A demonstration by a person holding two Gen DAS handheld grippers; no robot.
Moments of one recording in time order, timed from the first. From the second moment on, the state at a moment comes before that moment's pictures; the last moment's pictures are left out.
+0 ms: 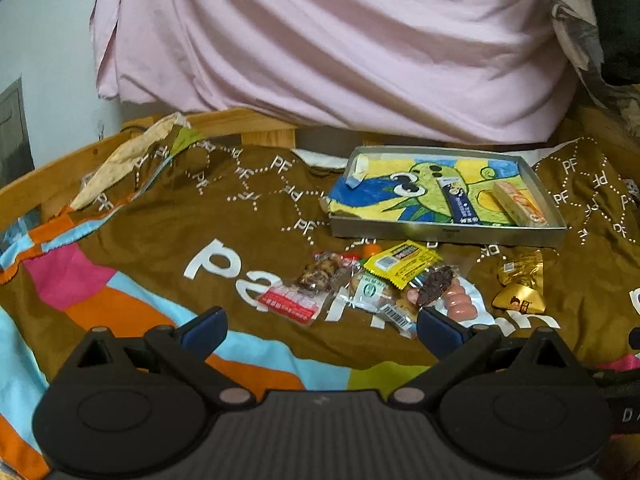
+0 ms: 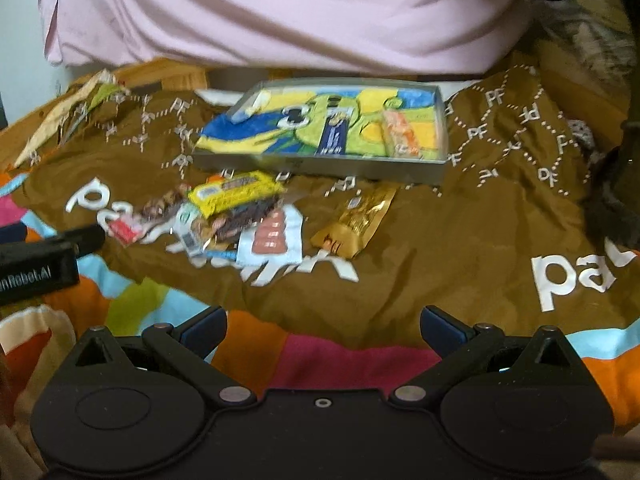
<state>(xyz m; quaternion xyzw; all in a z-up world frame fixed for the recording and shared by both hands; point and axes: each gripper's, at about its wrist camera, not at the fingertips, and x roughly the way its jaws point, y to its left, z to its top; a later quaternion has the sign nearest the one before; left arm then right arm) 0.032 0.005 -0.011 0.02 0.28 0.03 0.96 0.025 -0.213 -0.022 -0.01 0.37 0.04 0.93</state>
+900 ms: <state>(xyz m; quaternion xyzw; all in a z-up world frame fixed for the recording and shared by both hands) 0.099 -0.004 -0.044 0.01 0.35 -0.10 0.93 0.119 -0.256 0.012 -0.01 0.38 0.22 0.90</state>
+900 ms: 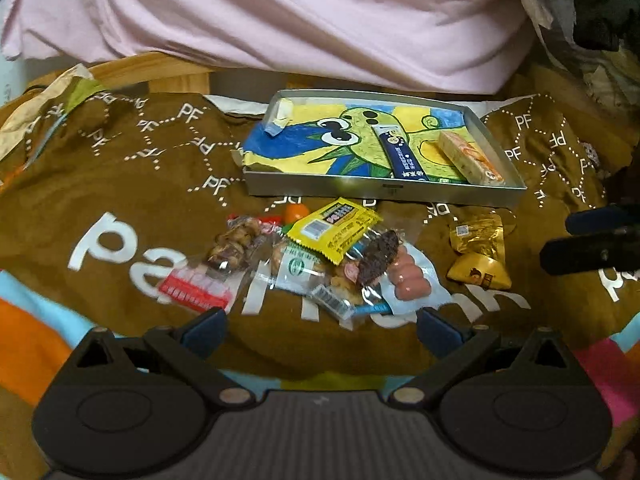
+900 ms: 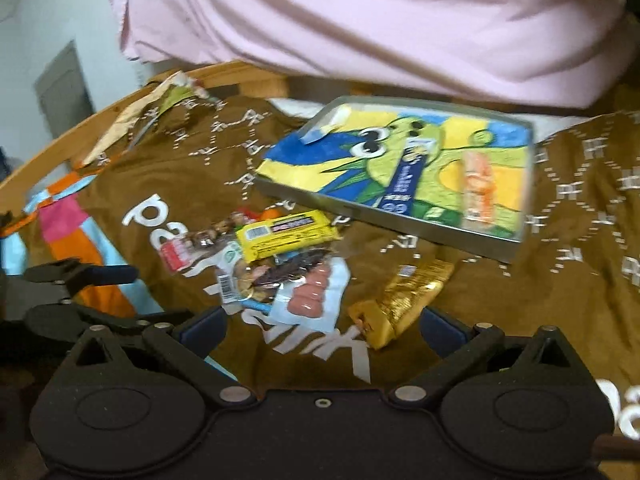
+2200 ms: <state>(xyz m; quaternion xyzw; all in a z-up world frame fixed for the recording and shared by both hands) 0.155 -0.034 -0.076 0.05 0.35 -0.20 0.91 0.203 -0.261 -0.056 0.07 0.46 0.15 0.87</state>
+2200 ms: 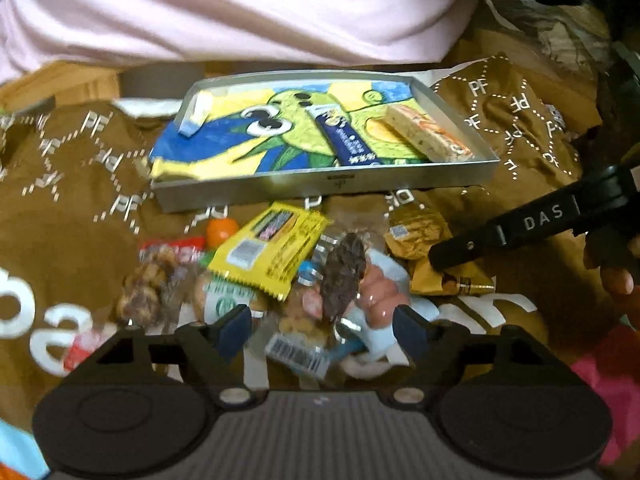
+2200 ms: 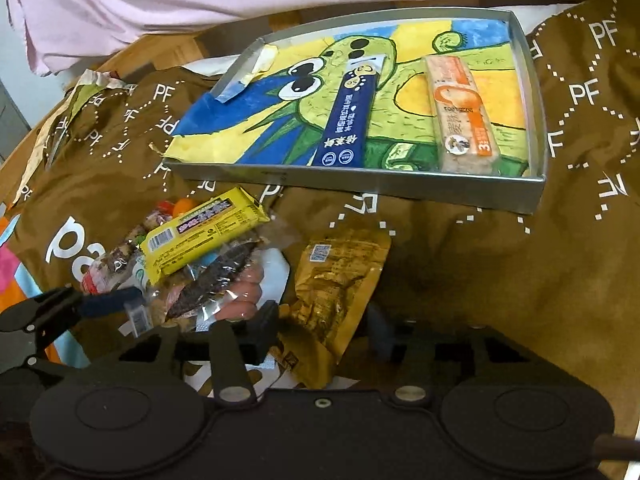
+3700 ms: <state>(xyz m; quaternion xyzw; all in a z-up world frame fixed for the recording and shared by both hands) 0.153 -0.052 -0.069 0.13 0.40 -0.17 0.89 0.205 -0.246 -0.063 0.07 0.49 0.17 0.85</state>
